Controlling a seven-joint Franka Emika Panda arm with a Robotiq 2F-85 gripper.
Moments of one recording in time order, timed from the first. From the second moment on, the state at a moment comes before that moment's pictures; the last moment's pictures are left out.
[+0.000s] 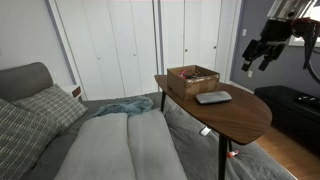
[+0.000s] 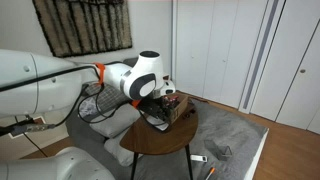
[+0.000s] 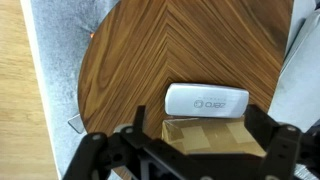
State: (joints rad) arm 0.02 -0.79 -0.11 -2.67 0.06 2.15 -0.10
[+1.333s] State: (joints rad) arm -0.11 -0.34 -0.19 -2.09 -0.11 2.07 -0.16
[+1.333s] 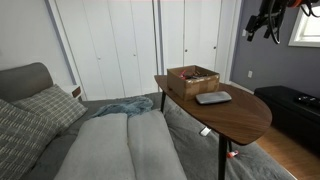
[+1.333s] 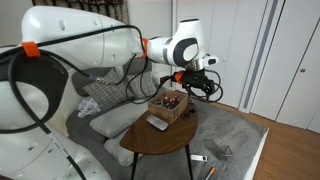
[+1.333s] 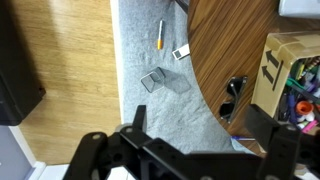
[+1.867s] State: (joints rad) arm -0.10 -0.32 -0.20 -2.09 -0.01 2.10 -0.22
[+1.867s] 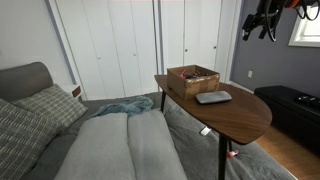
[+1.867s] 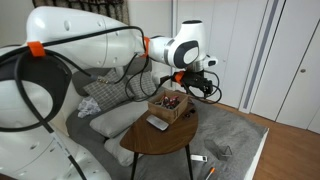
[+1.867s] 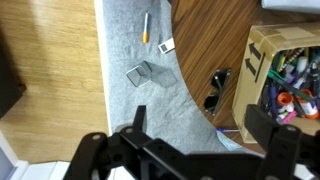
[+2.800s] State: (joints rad) arm -0.13 0.16 -0.25 -1.84 0.52 1.98 -0.73
